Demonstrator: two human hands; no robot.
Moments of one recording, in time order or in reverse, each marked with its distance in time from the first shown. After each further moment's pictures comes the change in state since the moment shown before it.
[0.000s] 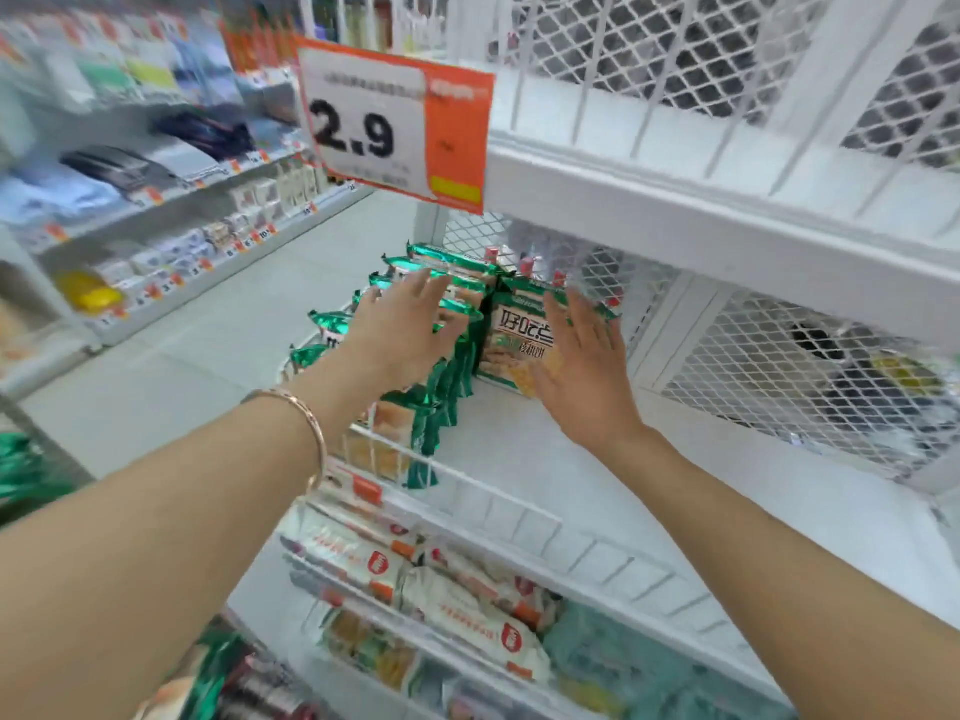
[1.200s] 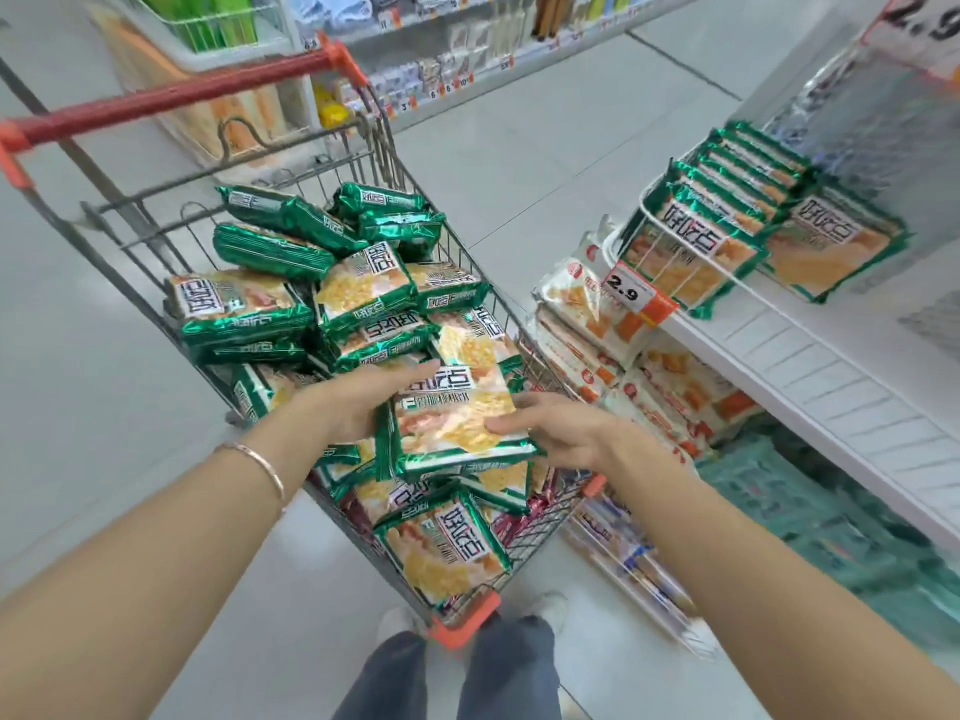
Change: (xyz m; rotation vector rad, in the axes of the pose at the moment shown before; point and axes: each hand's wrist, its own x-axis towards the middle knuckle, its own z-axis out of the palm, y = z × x) left_hand -0.411 -0.215 -0.025 -1.399 -0.440 -1.073; right_hand -0.205 -0.325 0.062 1.204 -1.301 0.668
